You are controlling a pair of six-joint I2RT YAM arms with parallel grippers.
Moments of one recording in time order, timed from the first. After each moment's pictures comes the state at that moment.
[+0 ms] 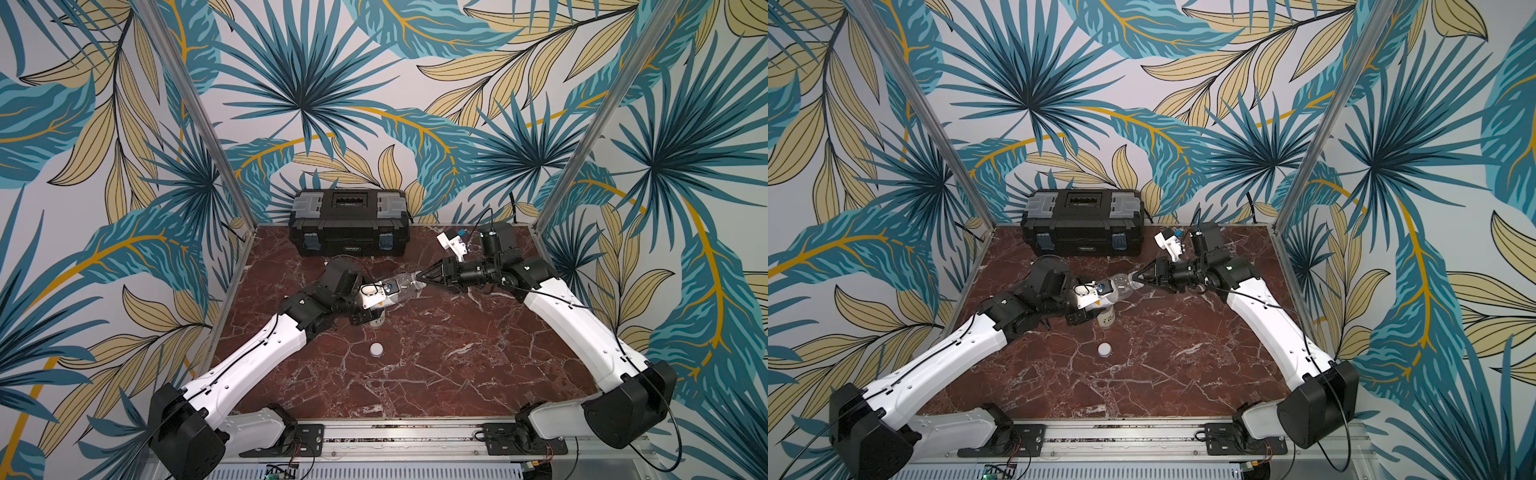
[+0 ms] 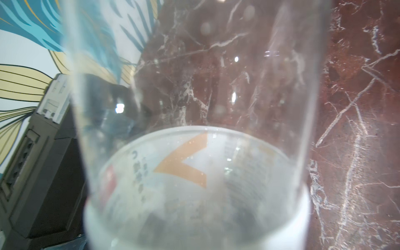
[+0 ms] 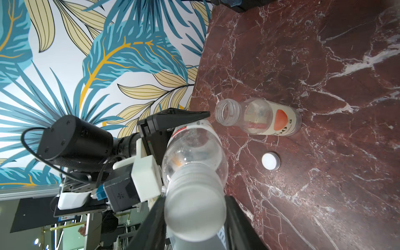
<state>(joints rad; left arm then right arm) -0.62 1.22 1.06 -0.50 0.14 0.67 0.39 1.41 1.37 -0.62 -0.82 0.69</state>
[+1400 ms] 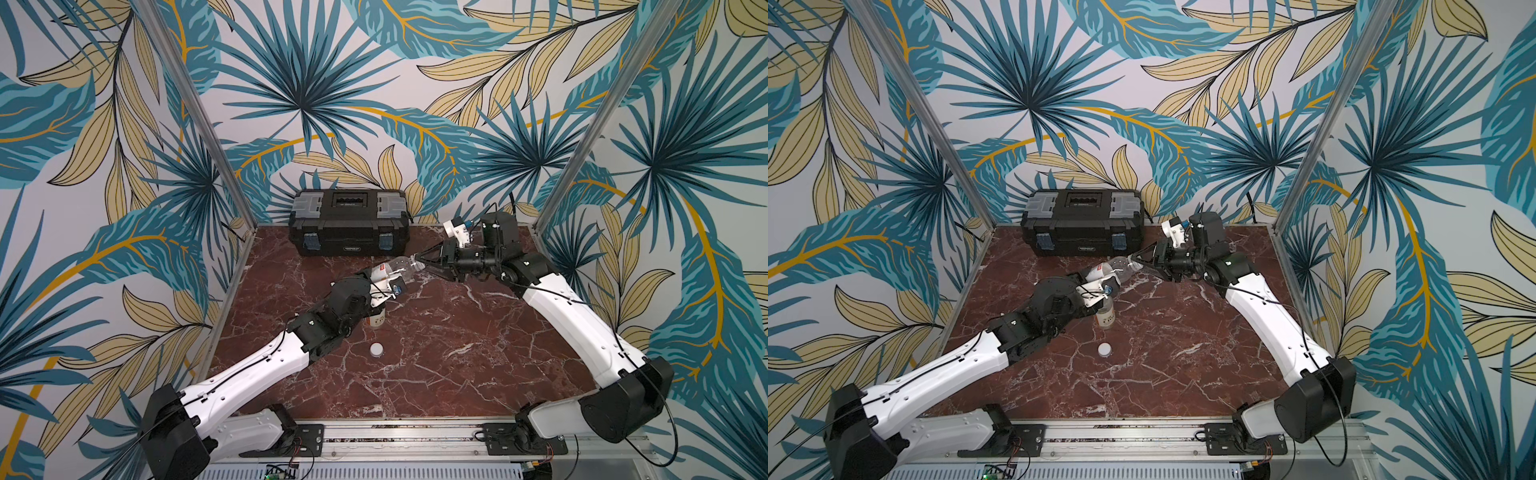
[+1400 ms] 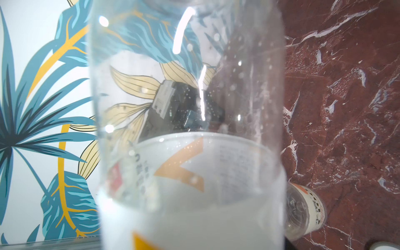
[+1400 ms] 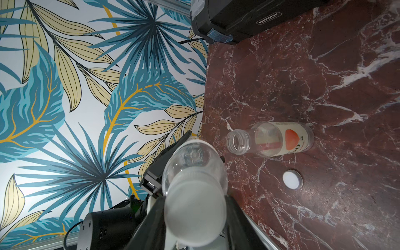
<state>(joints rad) -0.80 1.16 0.93 -0.15 -0.37 0.74 0.39 1.43 1.43 -0.53 -0.74 0.92</state>
